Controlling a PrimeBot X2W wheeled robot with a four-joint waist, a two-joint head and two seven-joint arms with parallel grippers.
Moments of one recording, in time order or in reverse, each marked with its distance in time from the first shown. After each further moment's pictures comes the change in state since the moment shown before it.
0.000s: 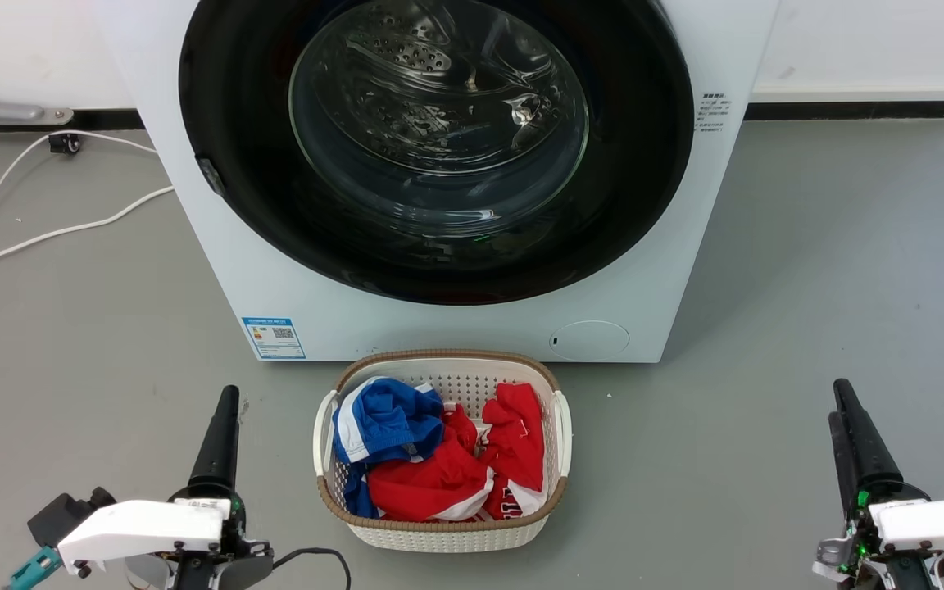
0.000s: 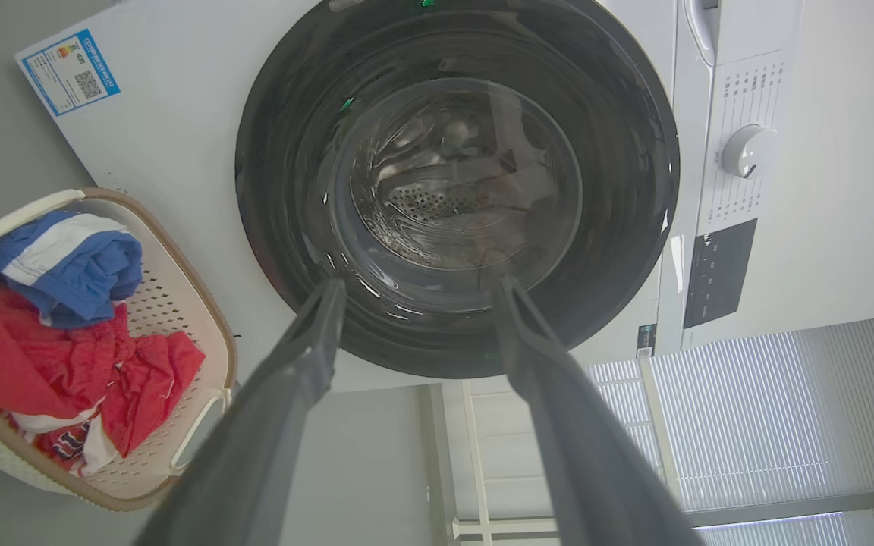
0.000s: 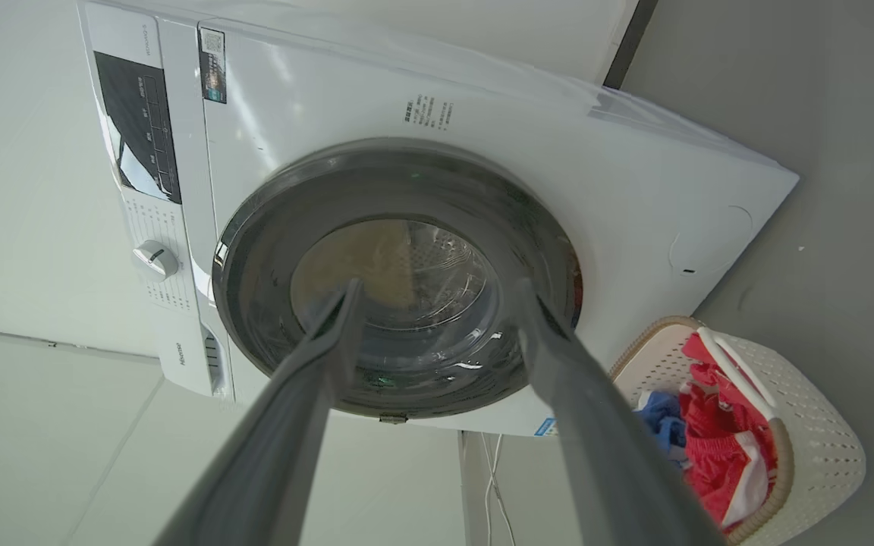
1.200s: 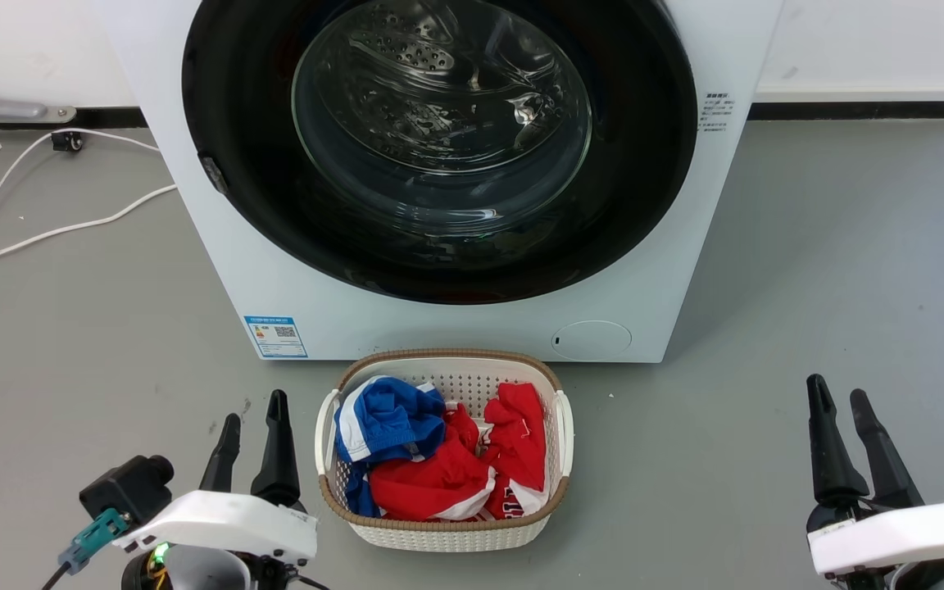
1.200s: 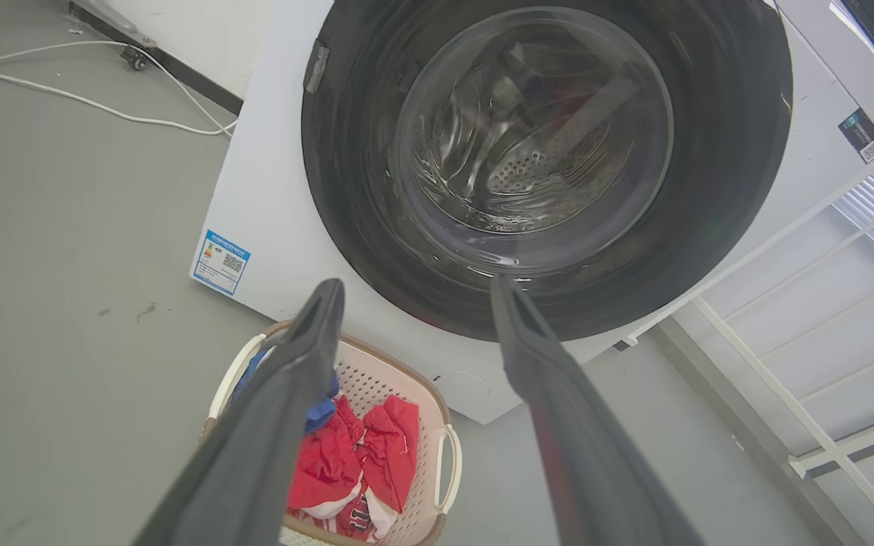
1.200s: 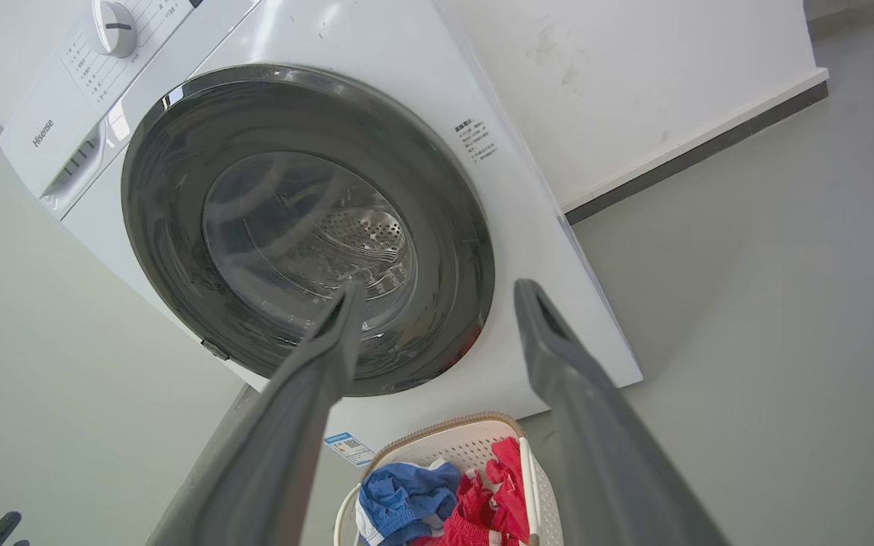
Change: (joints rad) left arm 0.038 0.037 -0.167 -0.103 0.683 0.181 -0.133; right arm 0.070 0.000 0.053 -0.173 -0.750 0.000 -0.129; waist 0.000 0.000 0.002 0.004
